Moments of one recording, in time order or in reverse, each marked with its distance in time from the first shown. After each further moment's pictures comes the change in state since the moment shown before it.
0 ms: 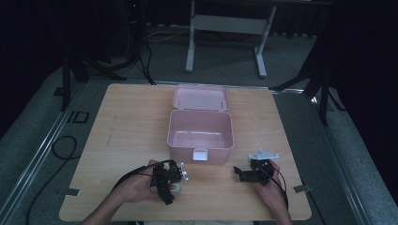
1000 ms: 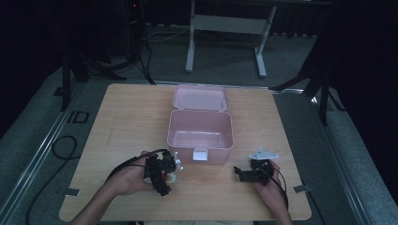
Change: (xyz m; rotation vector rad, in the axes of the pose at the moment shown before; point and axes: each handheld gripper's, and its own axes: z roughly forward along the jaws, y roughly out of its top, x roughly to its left) left arm 0.016 -0.007 -0.041 -0.047 0.013 -0.055; right arm 0.000 0.000 0.000 0.000 0.000 0.000
